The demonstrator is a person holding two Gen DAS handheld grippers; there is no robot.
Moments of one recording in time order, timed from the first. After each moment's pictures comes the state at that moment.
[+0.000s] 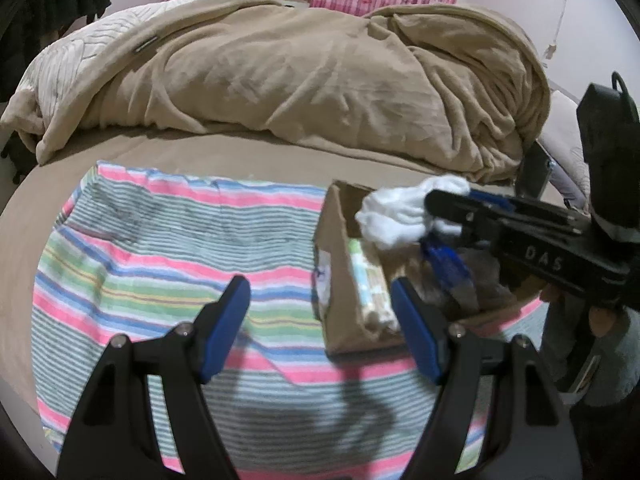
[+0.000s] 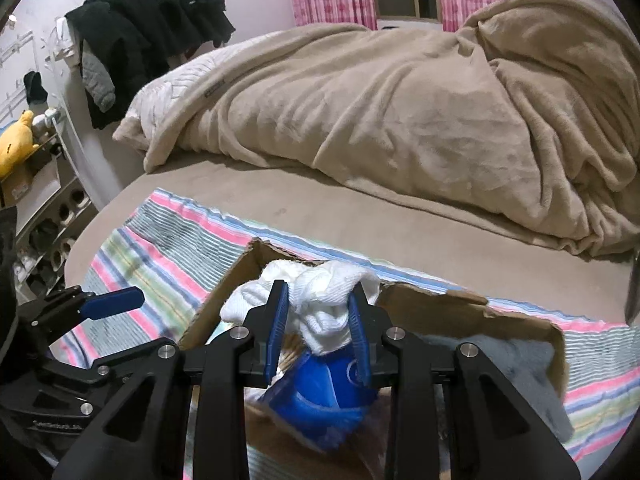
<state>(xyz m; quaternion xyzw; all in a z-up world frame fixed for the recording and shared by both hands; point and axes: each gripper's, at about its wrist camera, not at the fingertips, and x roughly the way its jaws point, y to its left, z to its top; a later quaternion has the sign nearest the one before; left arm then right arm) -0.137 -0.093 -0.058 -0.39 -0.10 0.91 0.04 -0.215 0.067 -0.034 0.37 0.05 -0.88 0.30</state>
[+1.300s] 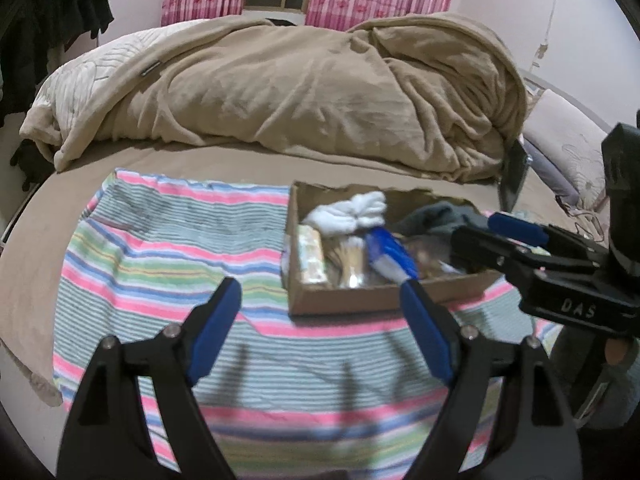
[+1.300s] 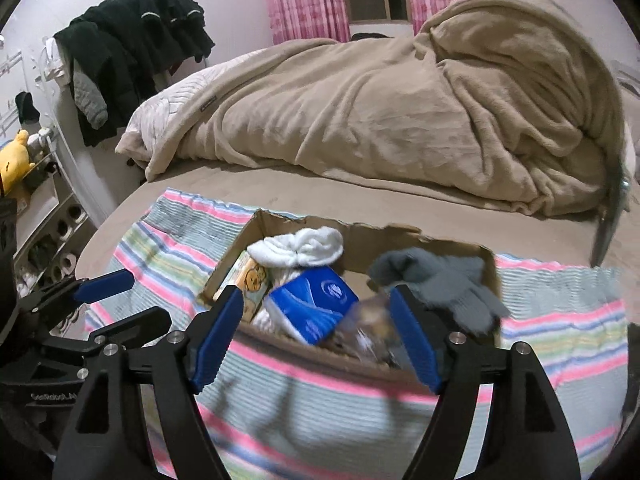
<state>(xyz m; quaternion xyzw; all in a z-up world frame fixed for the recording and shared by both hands) -0.076 -0.055 -0.016 -0.38 -0.08 0.92 0.03 -0.139 0.126 -0.002 0.36 0.02 -0.89 0.26</state>
